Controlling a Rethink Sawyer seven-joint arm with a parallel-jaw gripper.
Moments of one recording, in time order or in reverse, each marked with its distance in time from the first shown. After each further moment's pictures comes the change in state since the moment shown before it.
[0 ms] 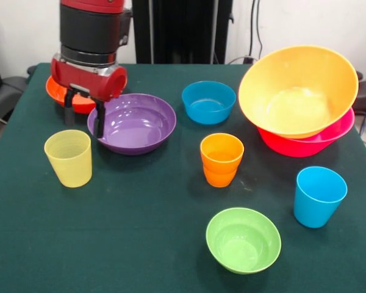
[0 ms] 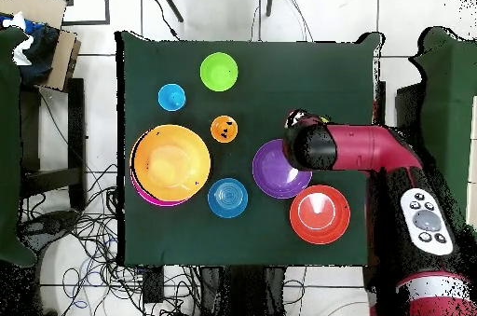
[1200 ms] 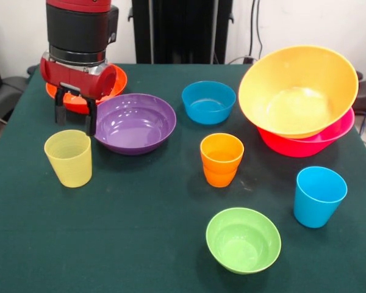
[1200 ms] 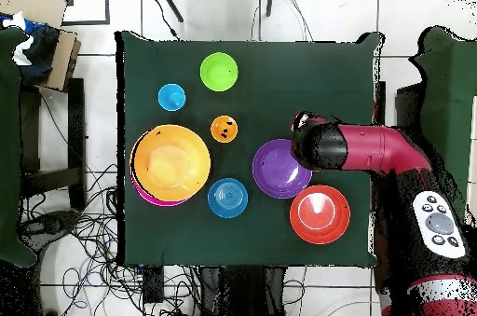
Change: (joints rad) arm -0.030 0.001 0.026 -0.003 0.000 0.036 -0.068
